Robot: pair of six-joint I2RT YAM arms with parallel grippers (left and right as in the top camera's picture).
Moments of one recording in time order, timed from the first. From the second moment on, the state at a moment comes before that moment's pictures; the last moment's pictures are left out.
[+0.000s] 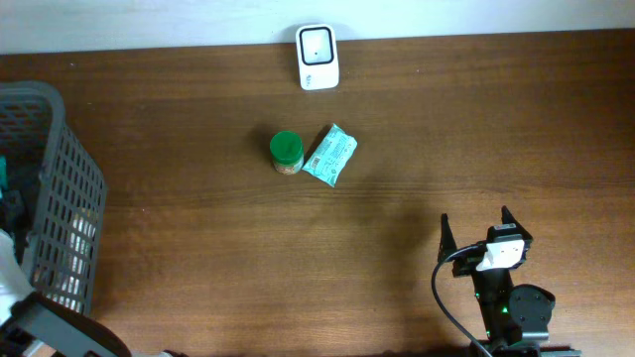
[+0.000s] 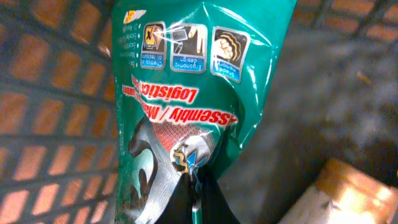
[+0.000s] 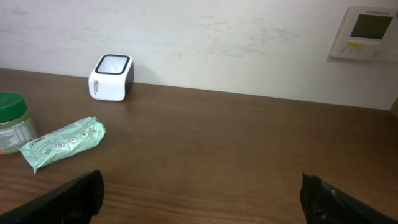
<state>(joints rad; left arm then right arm) 0.80 1.65 1.30 -0.55 -0.06 0.50 -0.06 0.02 0.01 -0.06 -0.12 -0.08</state>
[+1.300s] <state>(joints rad) -0.31 1.45 1.34 -0.80 -0.38 -0.18 -0.06 0.02 0.01 -0.06 -0.12 -0.08</state>
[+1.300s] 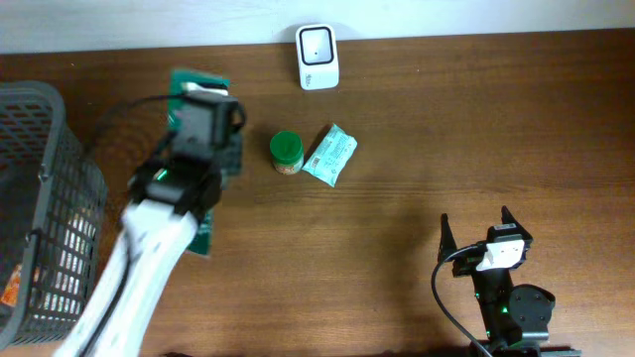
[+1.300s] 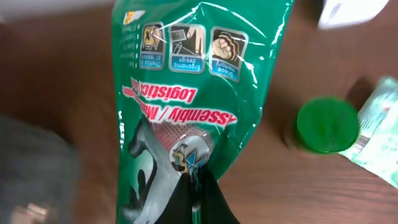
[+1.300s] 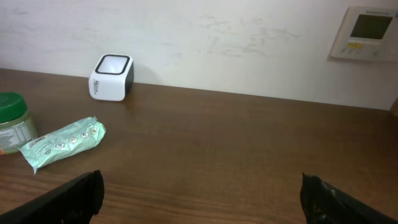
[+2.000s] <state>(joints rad) -0.30 1.78 1.60 -0.94 -0.17 -0.42 -0.06 0.02 0.01 -0.06 -0.12 -0.08</state>
